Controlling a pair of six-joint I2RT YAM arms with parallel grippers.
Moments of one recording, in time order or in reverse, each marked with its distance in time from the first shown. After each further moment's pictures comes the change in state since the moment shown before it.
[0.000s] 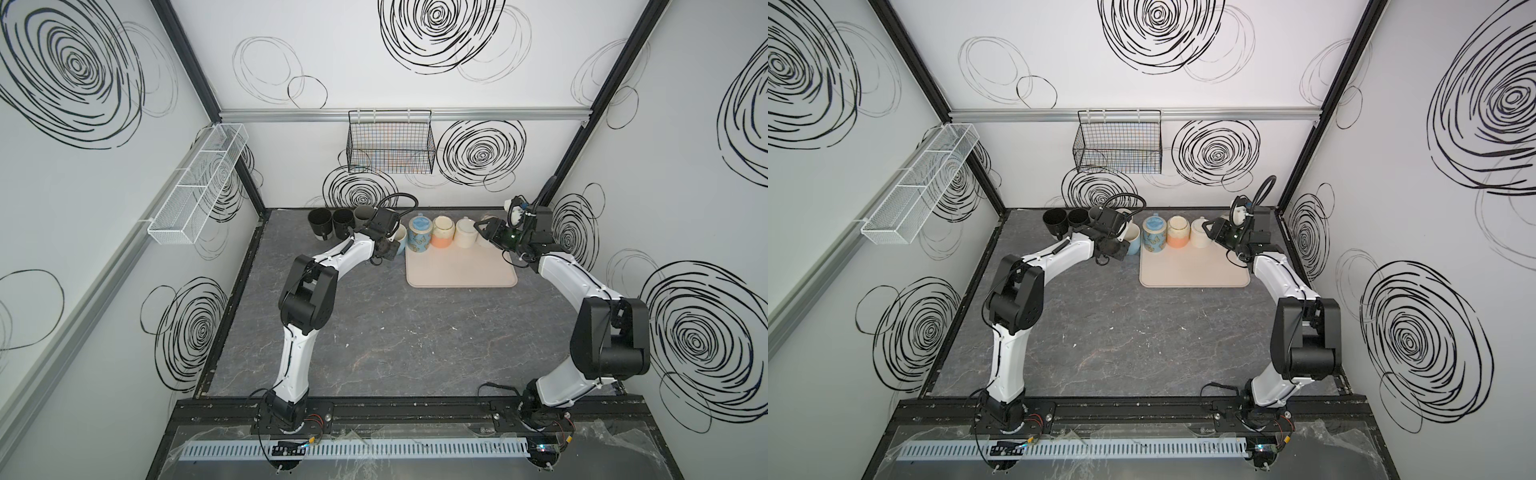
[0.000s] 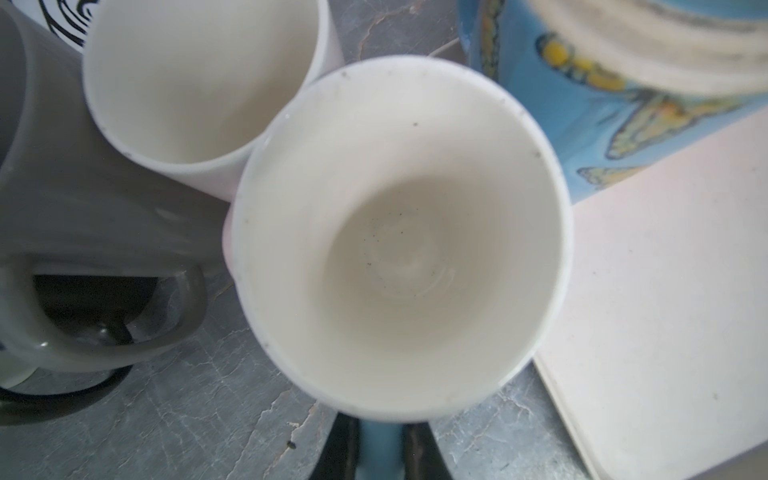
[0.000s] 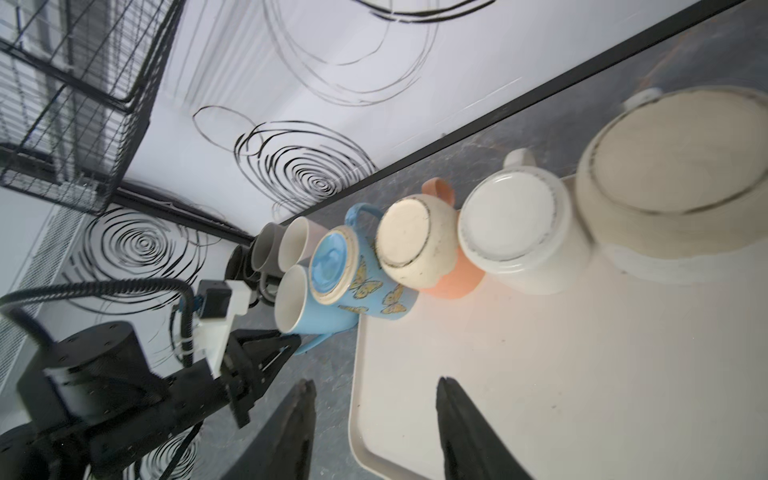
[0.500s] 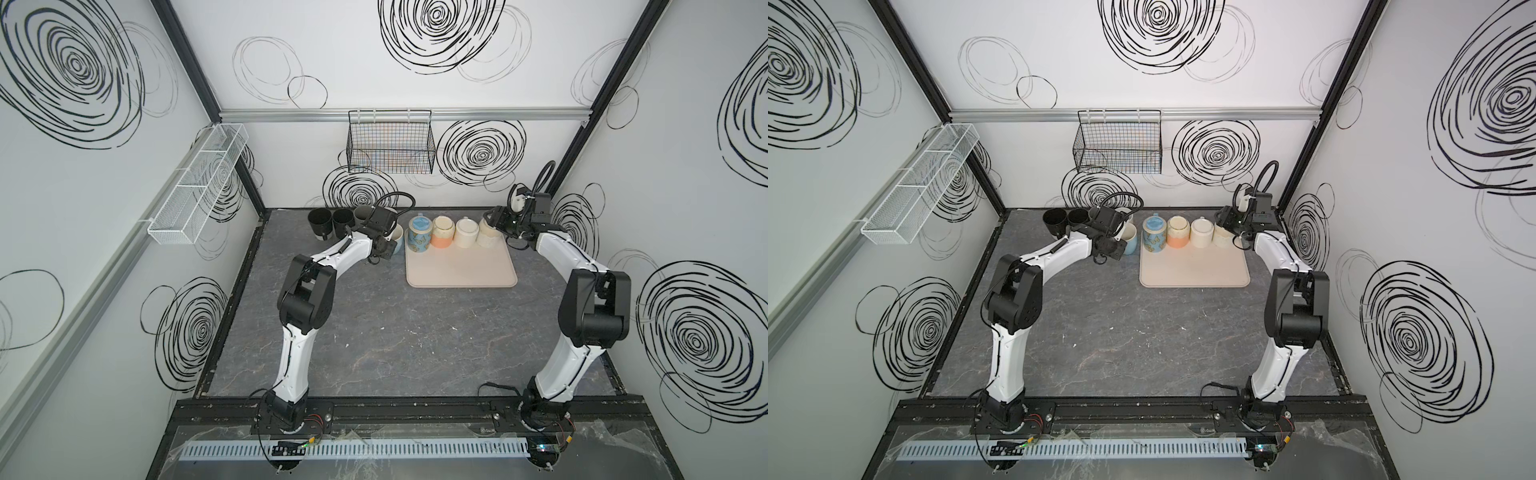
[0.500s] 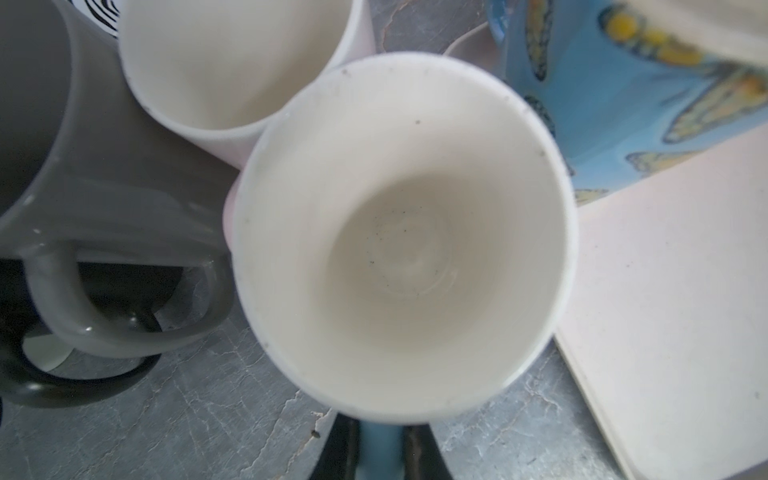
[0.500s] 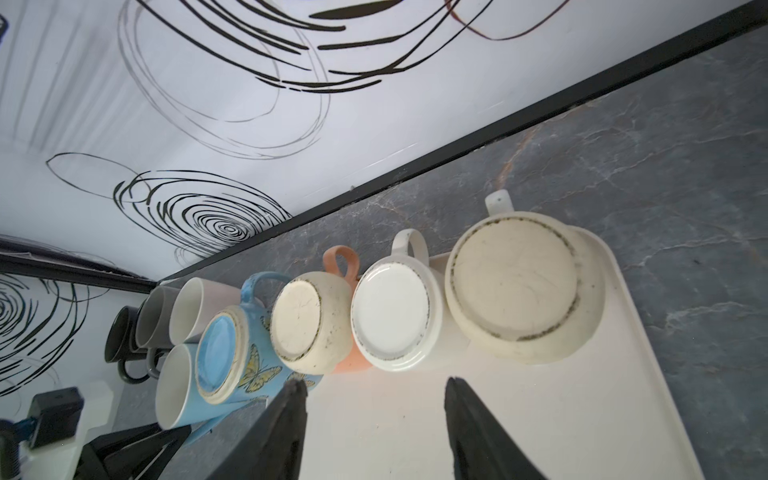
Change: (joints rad) left arm 0.016 0.000 0.002 -0.017 -0.021 0.017; right arm -0.051 0.255 0.291 -0.128 0.144 -0.109
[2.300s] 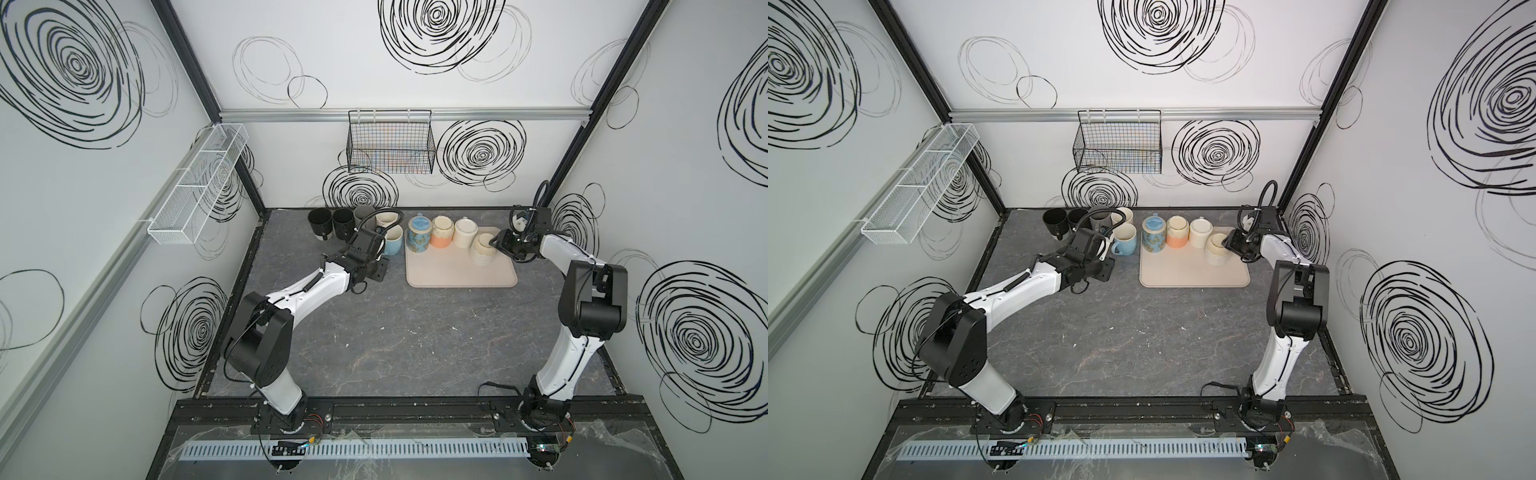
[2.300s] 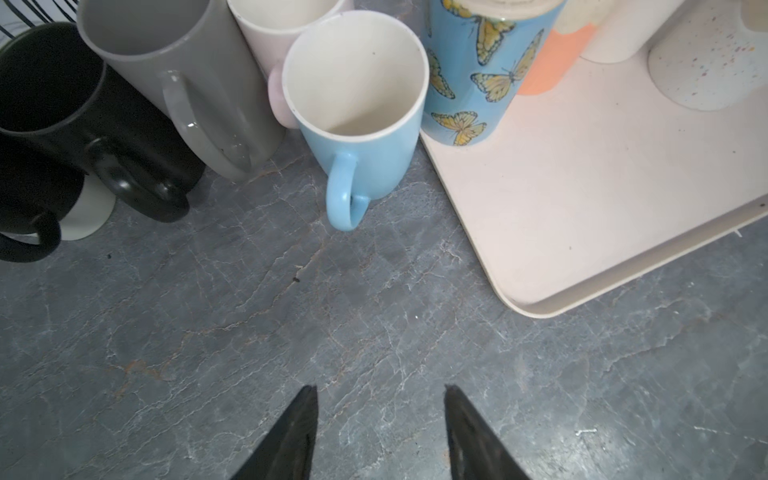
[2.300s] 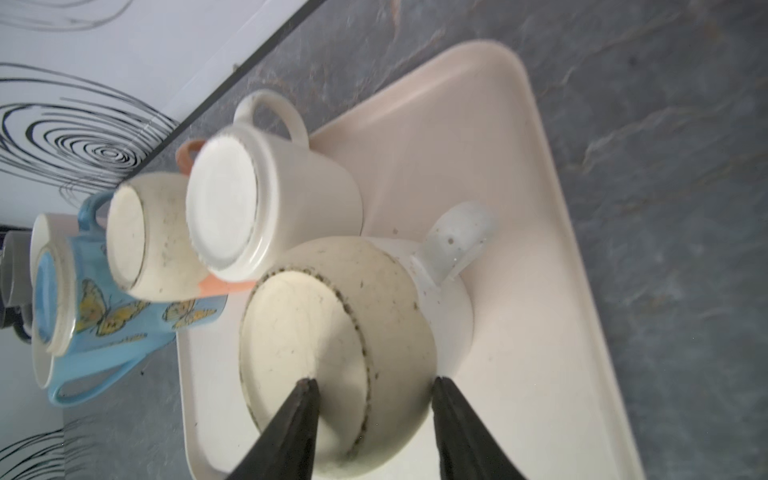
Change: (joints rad) left arm -0.071 -0.504 -0.553 0.172 0.029 -0.142; right arm -0.050 0.011 -0.121 -0.212 -0.042 -0.081
